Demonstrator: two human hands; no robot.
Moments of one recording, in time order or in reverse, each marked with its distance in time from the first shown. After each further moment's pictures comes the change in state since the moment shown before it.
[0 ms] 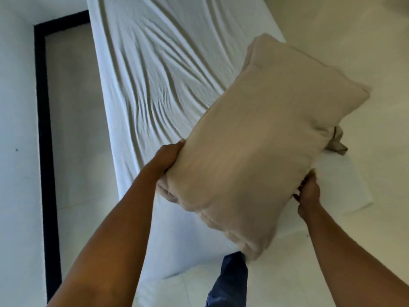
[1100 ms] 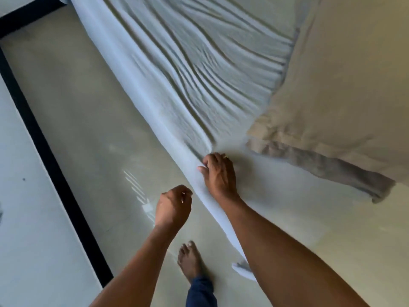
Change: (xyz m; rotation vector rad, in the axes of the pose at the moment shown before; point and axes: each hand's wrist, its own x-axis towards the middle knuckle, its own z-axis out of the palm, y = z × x) left_hand 0.069 -0.326 -0.219 0.499 0.038 0.398; right_hand -0.208 0.273 0.468 -0.913 -0.046 -0.921
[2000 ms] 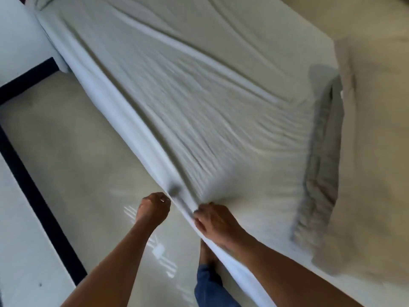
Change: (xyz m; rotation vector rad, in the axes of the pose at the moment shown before) left_hand 0.327 0.002 -0.193 0.081 -0.166 -0.195; right_hand 0.211 -0.102 0.009 -0.047 -0.270 -0.326
